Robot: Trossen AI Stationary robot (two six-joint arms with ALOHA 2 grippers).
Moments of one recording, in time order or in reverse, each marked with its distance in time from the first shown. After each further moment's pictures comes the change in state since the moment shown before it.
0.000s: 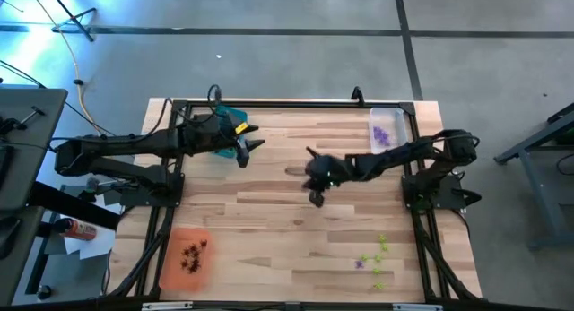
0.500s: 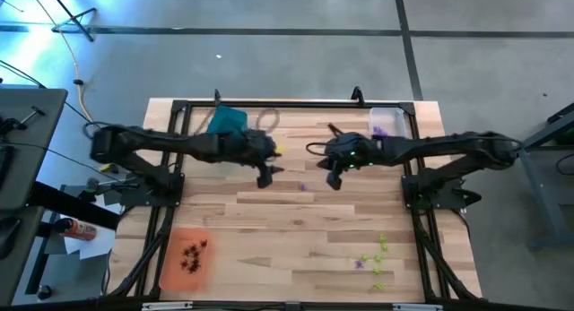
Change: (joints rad) left arm -0.090 0.415 0.183 -0.106 0.132 0.121; right arm -0.086 -0.366 0.020 -0.324 0.054 -0.130
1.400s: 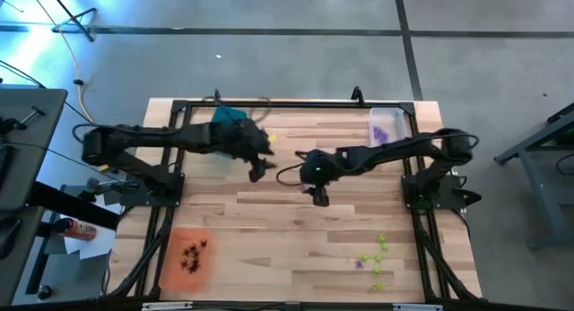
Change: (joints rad) left arm 0.068 -0.085 0.037 -0.162 0.153 -0.087; right arm 0.078 0.397 0.189 -0.019 -0.137 -0.302
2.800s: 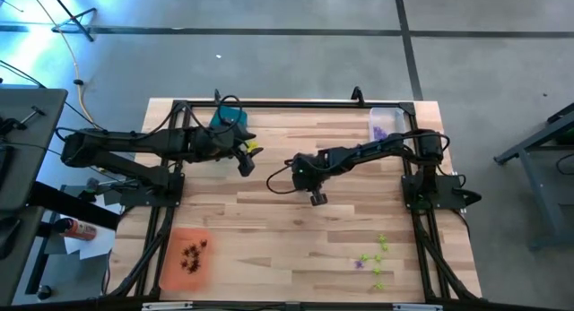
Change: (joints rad) left arm -0.151 -0.232 0.000 -0.121 -0.529 -0.111; right arm -0.043 0.239 0.155 -0.157 0.062 -0.269
